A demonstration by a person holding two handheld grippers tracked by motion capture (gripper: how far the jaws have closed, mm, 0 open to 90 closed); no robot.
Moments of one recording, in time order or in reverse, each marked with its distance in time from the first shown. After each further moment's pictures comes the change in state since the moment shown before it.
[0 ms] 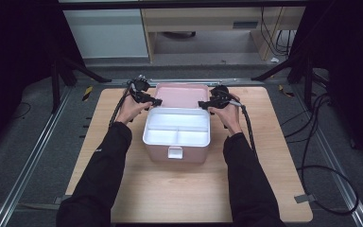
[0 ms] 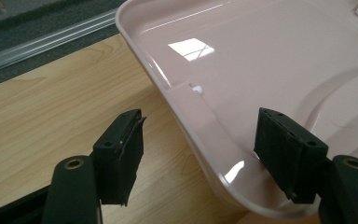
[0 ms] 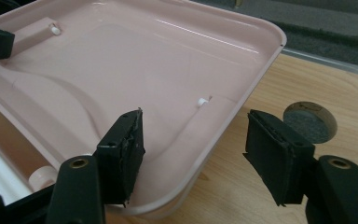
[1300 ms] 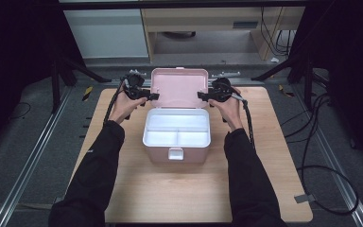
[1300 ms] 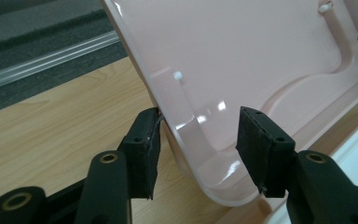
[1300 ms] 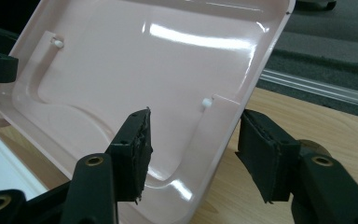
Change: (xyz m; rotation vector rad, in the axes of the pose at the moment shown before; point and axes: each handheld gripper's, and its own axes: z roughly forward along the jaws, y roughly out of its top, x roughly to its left) left arm -0.004 0.008 -0.043 -0.086 -0.051 0.015; right arm 0.007 0.025 -0.021 -0.108 0.029 -0.001
